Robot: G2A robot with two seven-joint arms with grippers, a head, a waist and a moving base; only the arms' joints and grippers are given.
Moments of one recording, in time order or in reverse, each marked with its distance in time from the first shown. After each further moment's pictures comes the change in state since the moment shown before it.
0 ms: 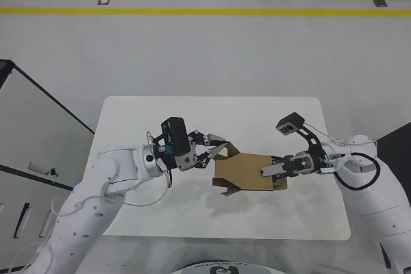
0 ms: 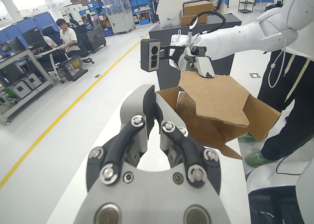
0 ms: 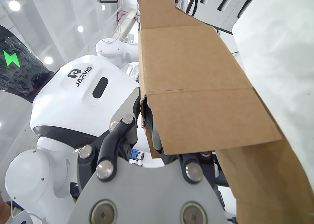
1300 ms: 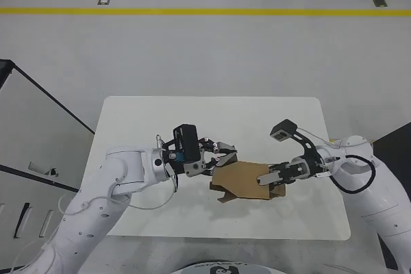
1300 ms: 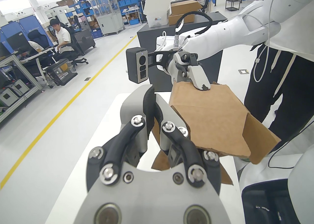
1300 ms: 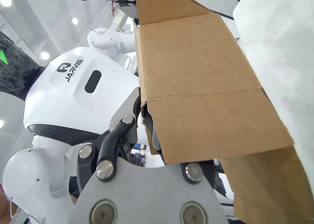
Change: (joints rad) left arm -0.034 -0.007 0.064 0.005 0.002 -0.021 -0.012; right arm 0.033 0.051 -0.092 -0.011 0.006 -0.014 0.000
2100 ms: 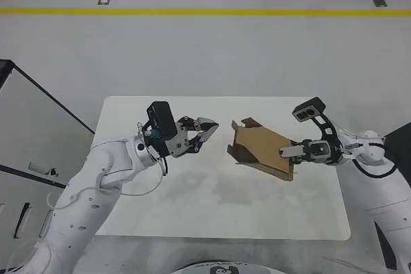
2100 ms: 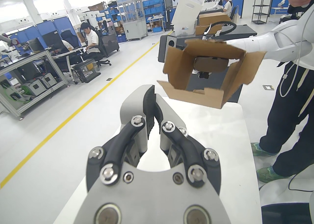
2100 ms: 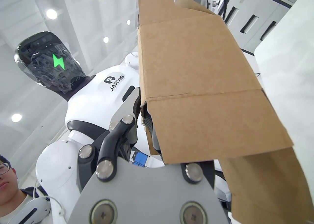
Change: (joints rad) left arm -0.005 0.004 -0.098 0.047 -0.038 0.057 0.057; right arm 0.009 -0.026 0.096 0.077 0.241 -0.010 0.000
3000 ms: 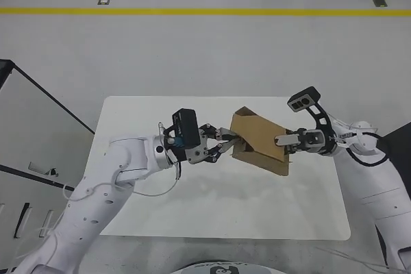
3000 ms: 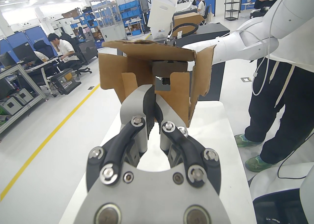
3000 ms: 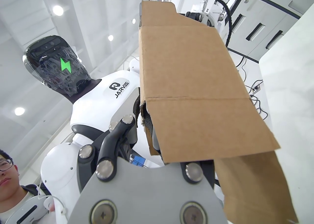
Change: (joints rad) left arm -0.100 -0.026 0.134 0.028 0.026 -0.049 0.003; right arm 0.107 -0.047 -0.066 0.084 0.003 0.000 0.000
